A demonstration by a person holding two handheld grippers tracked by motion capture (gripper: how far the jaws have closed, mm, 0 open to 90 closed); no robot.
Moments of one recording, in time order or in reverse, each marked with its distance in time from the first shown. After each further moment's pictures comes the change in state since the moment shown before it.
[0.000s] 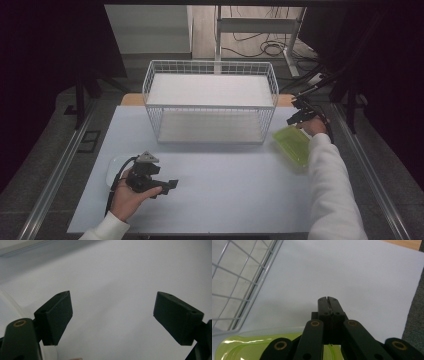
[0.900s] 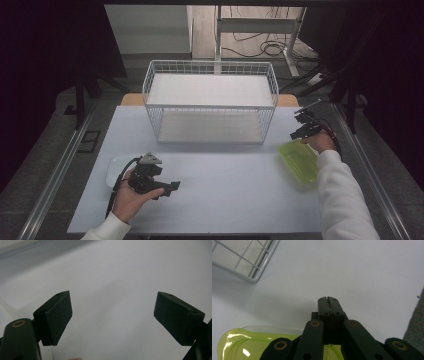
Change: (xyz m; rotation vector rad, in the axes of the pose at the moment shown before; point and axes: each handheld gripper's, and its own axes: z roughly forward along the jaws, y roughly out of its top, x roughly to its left) left arm -0.006 0.001 0.002 0.006 0.000 0.018; right arm 0.021 -0.049 -0.021 0.035 0.008 -0.037
